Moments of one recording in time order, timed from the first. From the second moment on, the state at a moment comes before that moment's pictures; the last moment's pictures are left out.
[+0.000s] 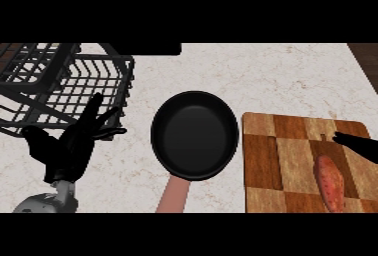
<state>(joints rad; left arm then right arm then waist) -0.08 0.25 -0.16 -1.69 0.20 0.20 0.31 0.08 -0.70 -0.13 -1.91 0.45 0.80 0.00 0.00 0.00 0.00</state>
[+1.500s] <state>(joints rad) -0.09 0.16 -0.09 -1.73 0.11 0.14 0.35 0.01 -0.55 0.04 -1.69 0.83 0.66 -0.20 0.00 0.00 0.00</state>
